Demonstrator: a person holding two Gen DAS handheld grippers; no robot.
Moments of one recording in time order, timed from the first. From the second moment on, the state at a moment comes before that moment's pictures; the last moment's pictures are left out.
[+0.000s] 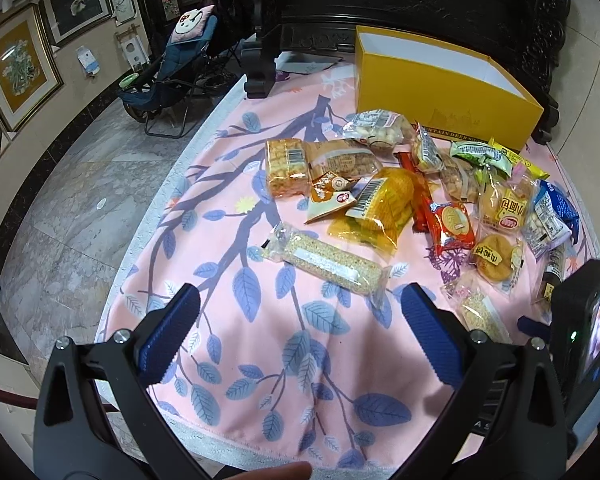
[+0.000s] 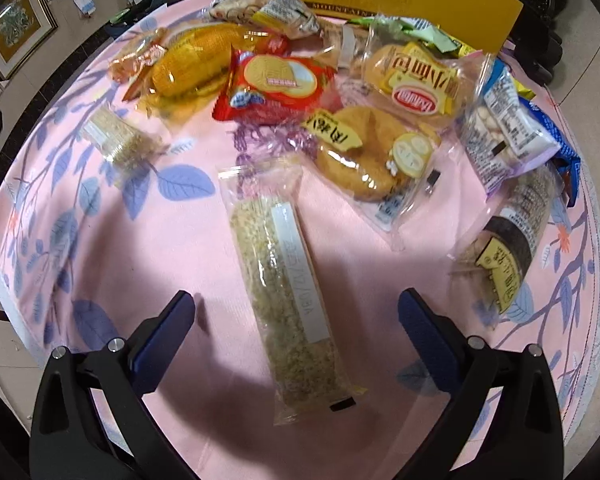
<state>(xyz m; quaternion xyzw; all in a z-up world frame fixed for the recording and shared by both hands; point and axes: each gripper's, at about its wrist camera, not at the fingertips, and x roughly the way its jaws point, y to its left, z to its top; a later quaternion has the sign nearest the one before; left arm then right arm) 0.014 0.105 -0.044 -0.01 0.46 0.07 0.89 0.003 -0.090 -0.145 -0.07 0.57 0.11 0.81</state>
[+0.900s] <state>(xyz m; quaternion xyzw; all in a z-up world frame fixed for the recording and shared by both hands) 0.100 0.070 -0.073 0.01 0.49 0.01 0.87 -0.024 -0.103 -0.133 -0.05 0.51 0.16 0.84</state>
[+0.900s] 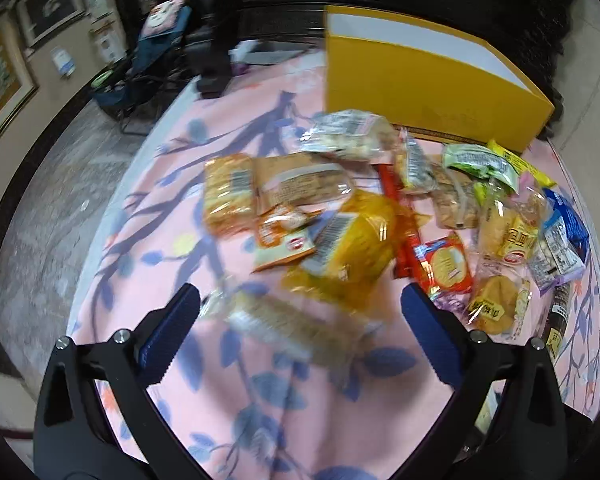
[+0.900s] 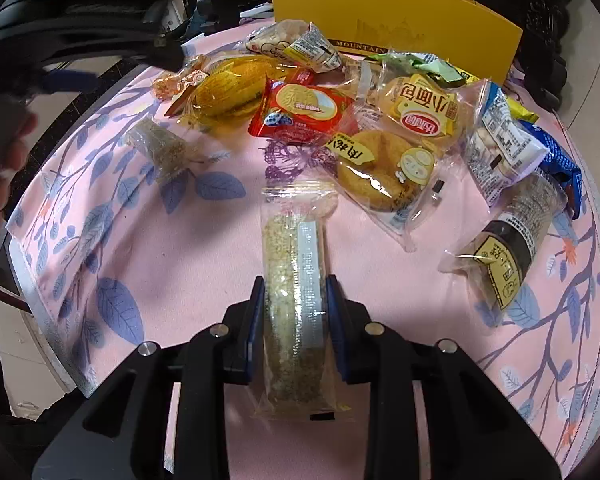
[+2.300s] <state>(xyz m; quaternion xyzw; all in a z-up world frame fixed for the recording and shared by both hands) 0.060 0.074 -0.067 -0.04 0.44 -0.13 0.89 -0.022 -0.125 -0.094 0.01 0.48 0.14 0.87</state>
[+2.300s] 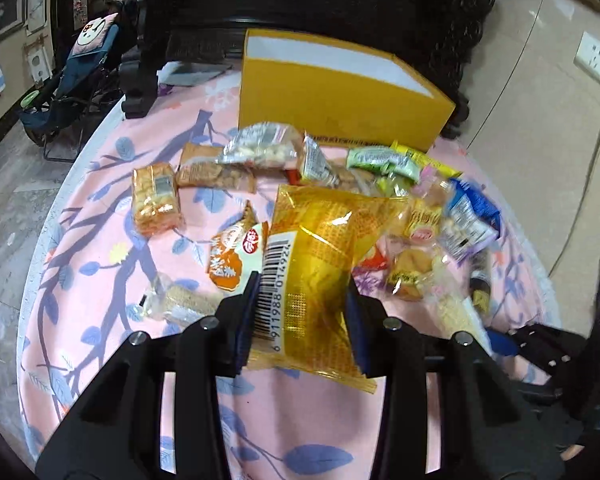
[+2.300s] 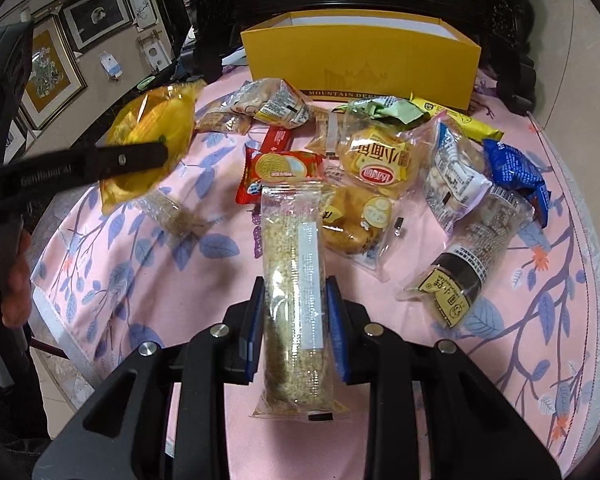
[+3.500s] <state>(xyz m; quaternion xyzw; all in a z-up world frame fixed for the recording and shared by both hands) 0.053 0.024 -0.033 0.01 0.42 -0.12 0.90 0.002 -0.148 -0.053 0.02 0.45 0.14 0.88</state>
